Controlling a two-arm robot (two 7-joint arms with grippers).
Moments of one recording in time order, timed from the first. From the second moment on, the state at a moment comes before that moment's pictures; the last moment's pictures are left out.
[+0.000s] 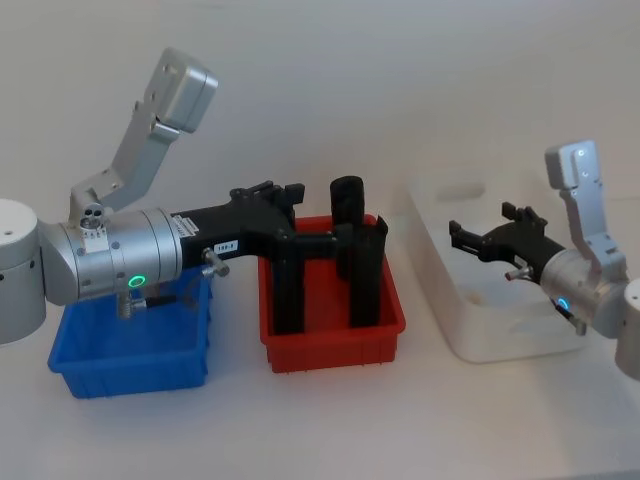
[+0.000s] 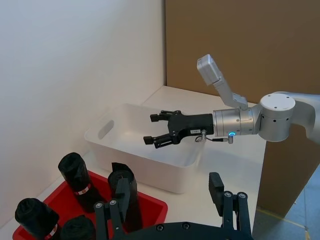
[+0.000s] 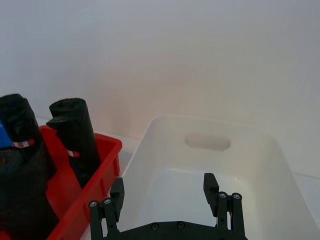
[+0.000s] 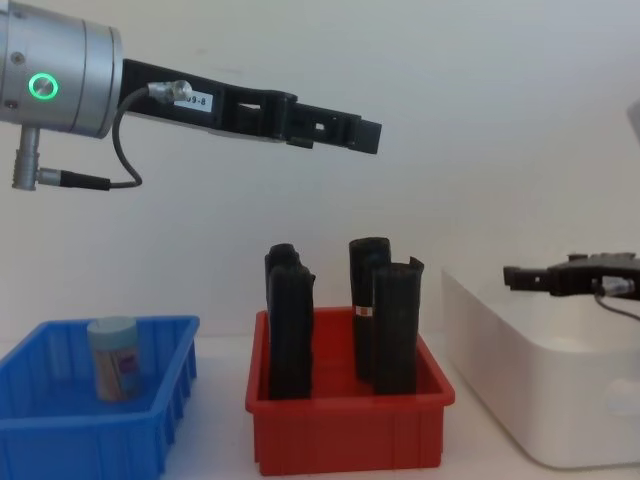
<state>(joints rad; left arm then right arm) -0.56 0.40 0.29 -1.59 -0.37 0.56 -0.77 0.62 0.19 -0.21 -0.95 0.17 0.07 0.32</state>
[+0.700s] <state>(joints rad) -0.56 0.40 0.29 -1.59 -0.37 0.56 -0.77 0.50 0.23 -0.18 -1.17 0.24 0.06 0.26</state>
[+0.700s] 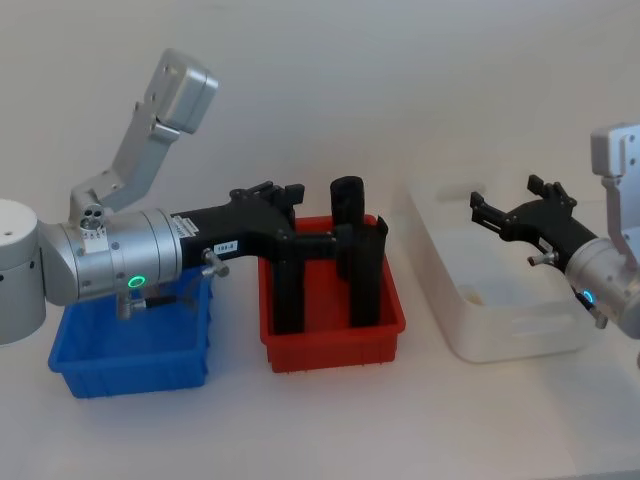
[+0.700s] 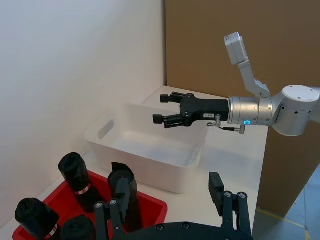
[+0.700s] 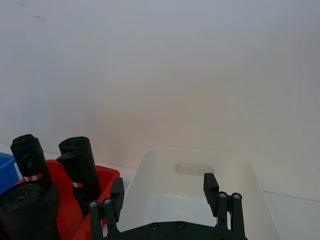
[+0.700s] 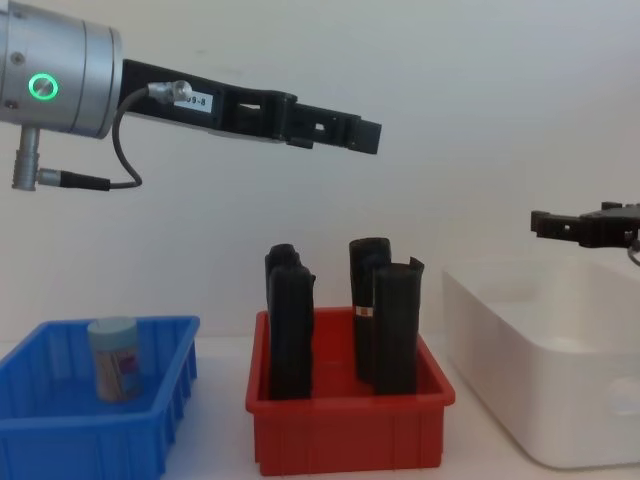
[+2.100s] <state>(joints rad) -0.35 0.39 0.40 -1.61 -0.26 0.21 -0.28 0.14 0.31 -0.21 -1.59 0.27 0.04 0.13</state>
